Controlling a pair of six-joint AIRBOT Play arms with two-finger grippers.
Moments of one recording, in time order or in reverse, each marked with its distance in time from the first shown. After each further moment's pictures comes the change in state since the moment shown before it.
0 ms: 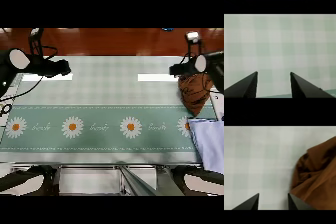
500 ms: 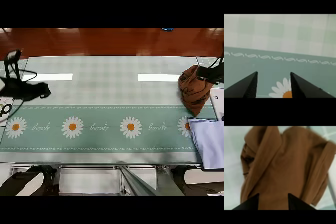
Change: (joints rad) left arm 0.124 0.320 -0.348 0.041 -0.137 -0.018; right arm -0.344 -0.183 0.088 0.246 0.107 -0.098
